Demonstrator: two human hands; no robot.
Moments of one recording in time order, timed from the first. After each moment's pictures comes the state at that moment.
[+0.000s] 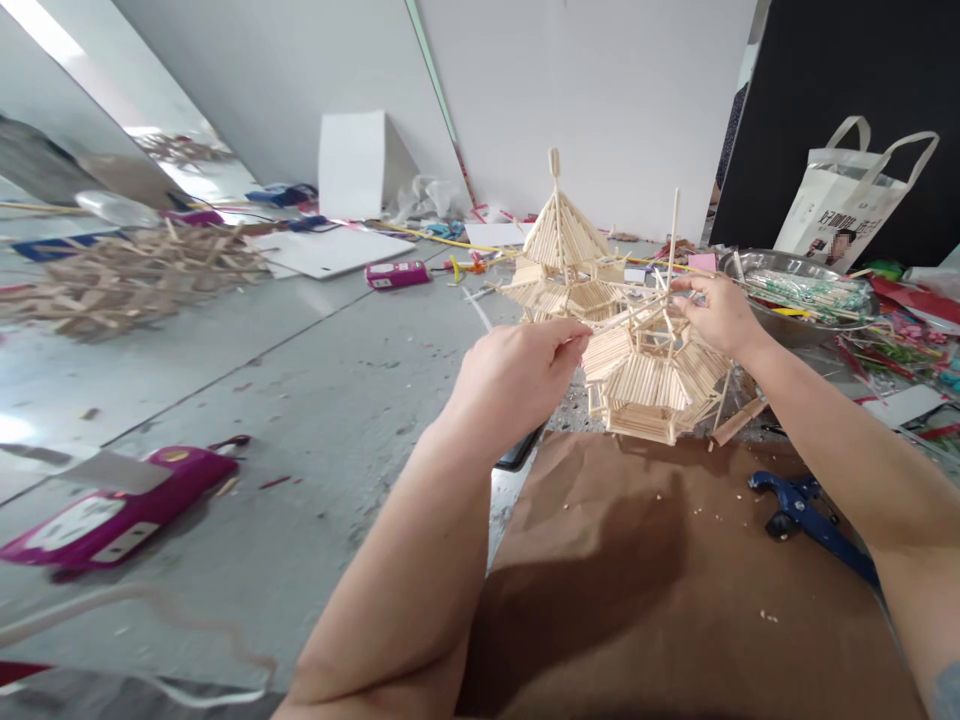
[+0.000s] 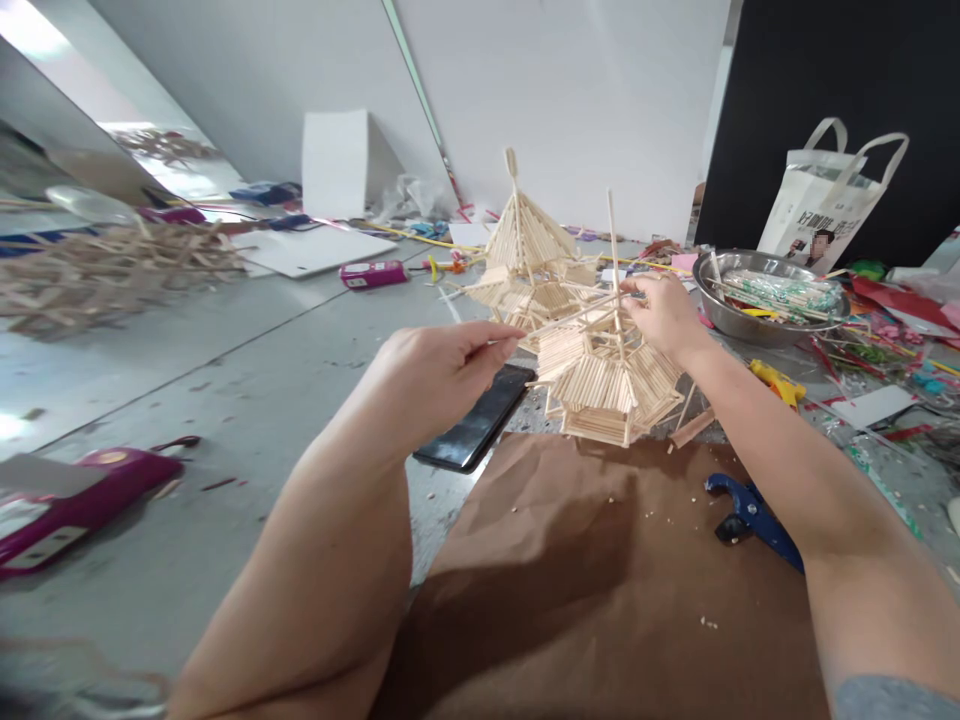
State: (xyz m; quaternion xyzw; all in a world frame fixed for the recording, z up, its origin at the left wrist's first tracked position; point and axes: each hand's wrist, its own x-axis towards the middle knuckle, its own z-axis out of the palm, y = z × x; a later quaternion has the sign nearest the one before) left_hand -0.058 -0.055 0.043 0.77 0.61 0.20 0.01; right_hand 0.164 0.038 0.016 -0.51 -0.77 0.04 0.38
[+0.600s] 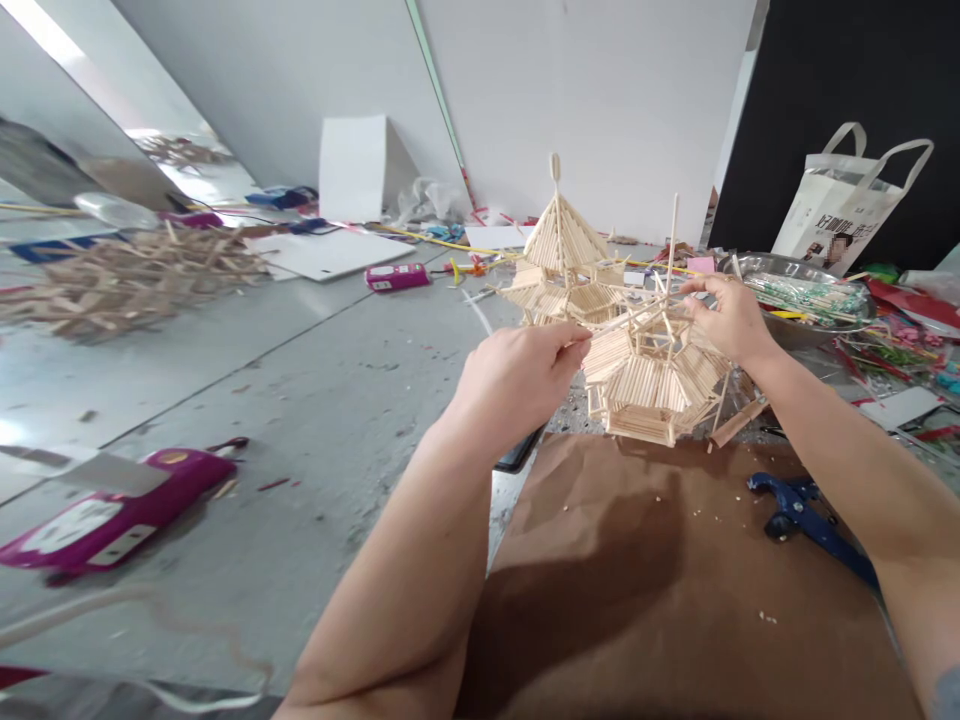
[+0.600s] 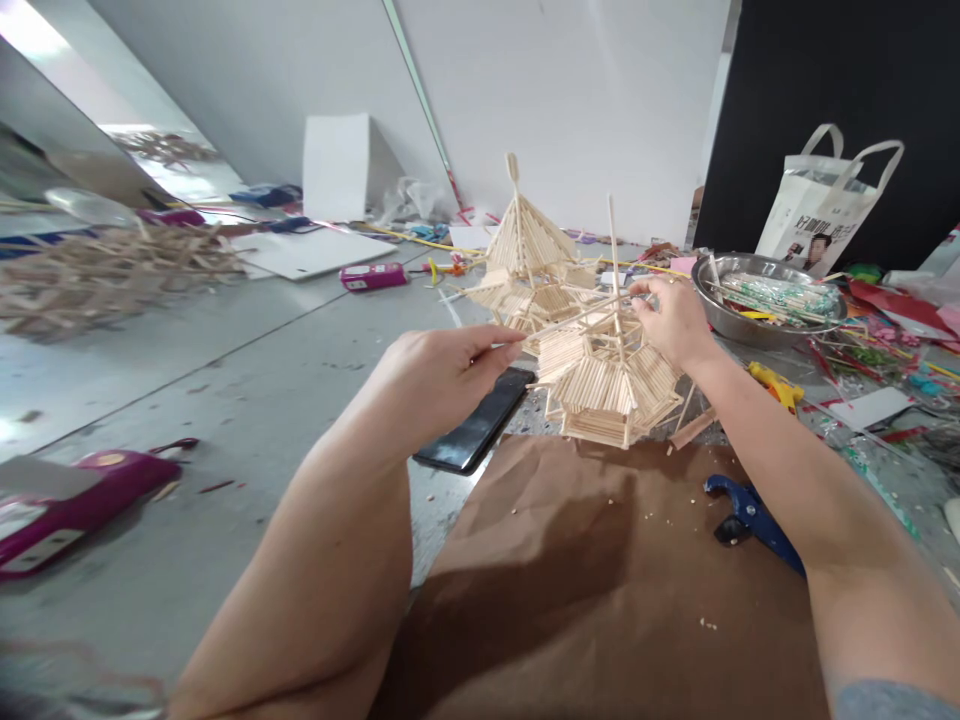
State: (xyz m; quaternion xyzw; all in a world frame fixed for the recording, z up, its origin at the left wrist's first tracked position) left_hand -0.059 -0.052 0.041 0.77 0.62 0.17 0.02; right_hand 0.171 0.028 0.016 -0.50 -0.75 0.00 0.43
